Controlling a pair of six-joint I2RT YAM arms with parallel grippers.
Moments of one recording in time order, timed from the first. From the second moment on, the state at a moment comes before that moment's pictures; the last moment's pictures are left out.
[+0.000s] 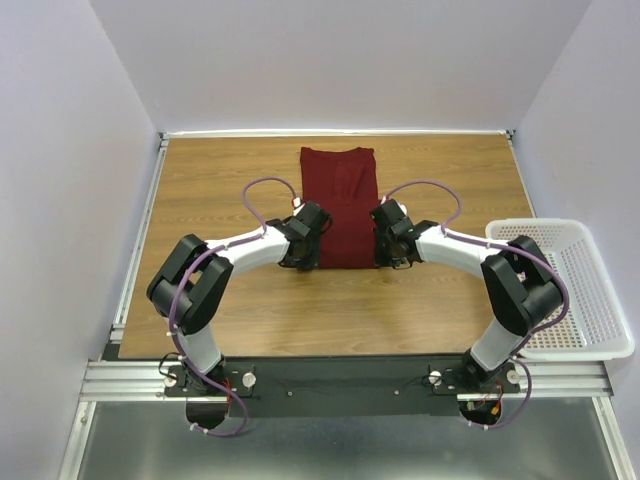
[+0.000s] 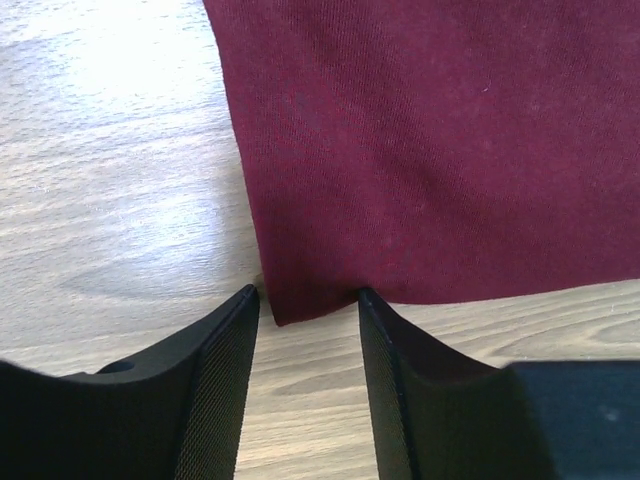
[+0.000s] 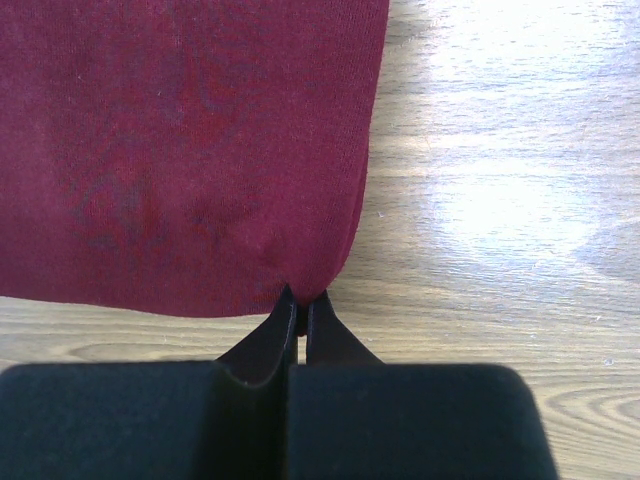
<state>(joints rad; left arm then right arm) -0.68 1.74 1.05 -0.44 -0.17 -0.55 0.59 1.69 0.96 -0.37 0.15 0.54</state>
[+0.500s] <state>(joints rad) -0.68 1.74 1.04 -0.42 -0.16 -0.55 0.60 1.68 0.95 -0.36 0.15 0.53</state>
